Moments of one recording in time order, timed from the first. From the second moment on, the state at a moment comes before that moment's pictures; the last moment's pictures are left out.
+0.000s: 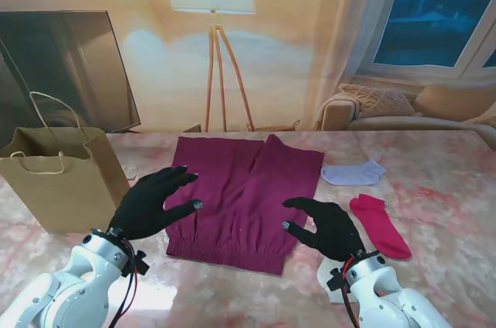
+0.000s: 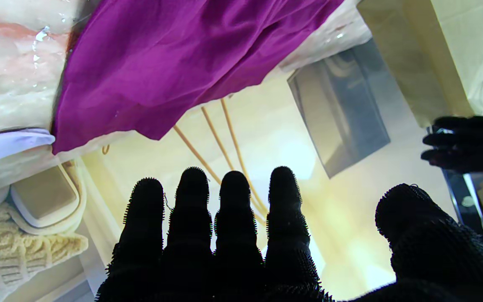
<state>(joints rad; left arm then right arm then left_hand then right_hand) 1.89 -1.11 -1.40 -2.06 0.77 -0.07 0.01 -1.84 -1.11 1.33 -1.79 -0.76 -0.15 -0.19 0.51 0.00 0.00 0.07 0.48 0.13 0.12 0.30 0.45 0.09 0.07 0.22 0.34 0.08 0.11 0.27 0.11 0.06 0.47 0.24 0.18 -0.15 0.52 0.03 0.45 -0.07 0.34 0.41 0.63 0.00 0.15 0.14 0.57 0.01 0.15 0.30 0.26 0.02 0.62 0.33</state>
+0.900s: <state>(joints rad) 1.61 -1.05 -1.81 -2.13 0.95 -0.02 -0.38 -1.80 -1.11 1.31 -1.77 -0.74 -0.14 -0.18 0.90 -0.61 0.67 -0.08 0.68 -0.18 0.93 0.71 1.05 0.02 0.22 0.90 0.85 0.09 0.54 0.79 0.68 0.08 1.09 0.38 0.20 -0.15 0.52 0.03 0.45 -0.07 0.34 0.41 0.63 0.00 0.15 0.14 0.57 0.01 0.15 0.30 0.26 0.02 0.62 0.33</state>
